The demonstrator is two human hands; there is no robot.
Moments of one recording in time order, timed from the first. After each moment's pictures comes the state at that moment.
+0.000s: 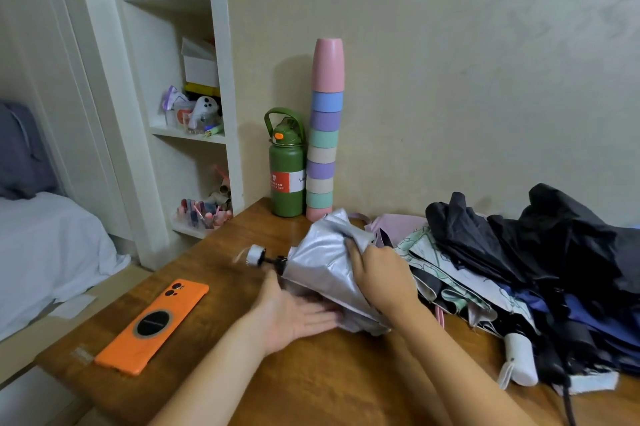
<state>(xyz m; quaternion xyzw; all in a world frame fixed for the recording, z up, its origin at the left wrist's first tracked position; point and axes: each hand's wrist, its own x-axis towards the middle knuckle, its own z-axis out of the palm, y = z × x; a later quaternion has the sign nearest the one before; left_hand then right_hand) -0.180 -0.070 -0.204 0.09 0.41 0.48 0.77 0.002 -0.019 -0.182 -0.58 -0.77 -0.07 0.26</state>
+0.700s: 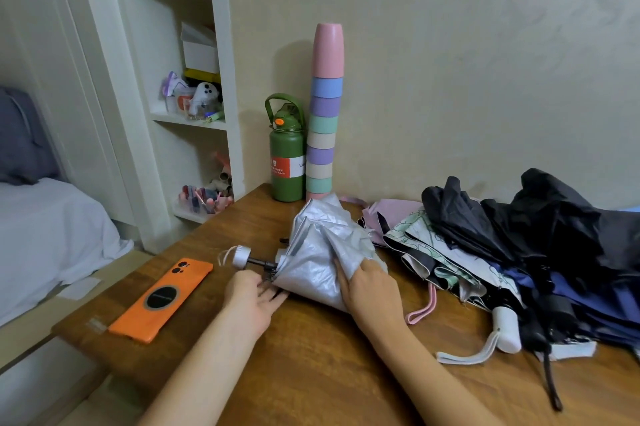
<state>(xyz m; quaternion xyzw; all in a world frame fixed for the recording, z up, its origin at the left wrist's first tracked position) -0.202 -0.098 -0.208 0.02 0.48 0.65 0.59 -0.010 -0.054 -0.243 -0.54 -0.75 -0.22 0.30</state>
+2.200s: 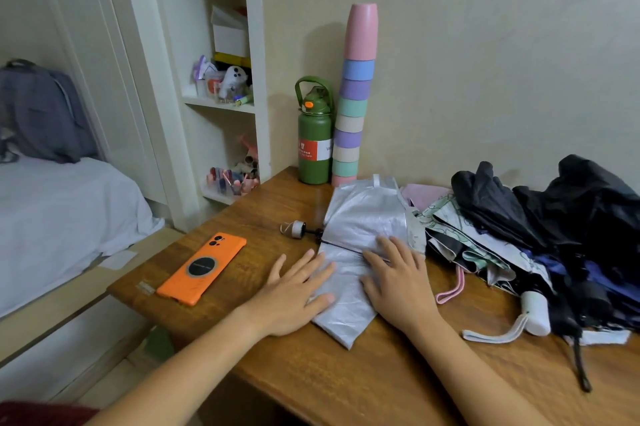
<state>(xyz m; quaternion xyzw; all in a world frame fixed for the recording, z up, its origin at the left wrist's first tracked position) -0.231 -0.126 -0.250 0.81 0.58 0.03 0.09 0.010 -0.068 -0.267 -0.52 -0.81 -0.13 0.23</state>
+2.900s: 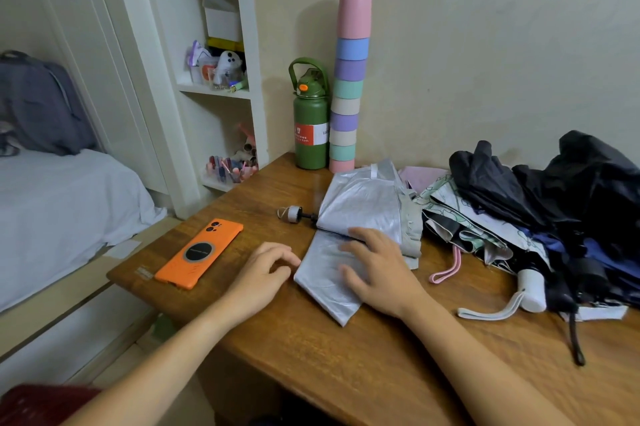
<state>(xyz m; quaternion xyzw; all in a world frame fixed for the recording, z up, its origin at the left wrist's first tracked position) -0.253 -0.149 -0.246 0.63 0.64 0.34 0.27 0.001 -0.085 -0.254 -0.40 -0.88 0.04 0.26</state>
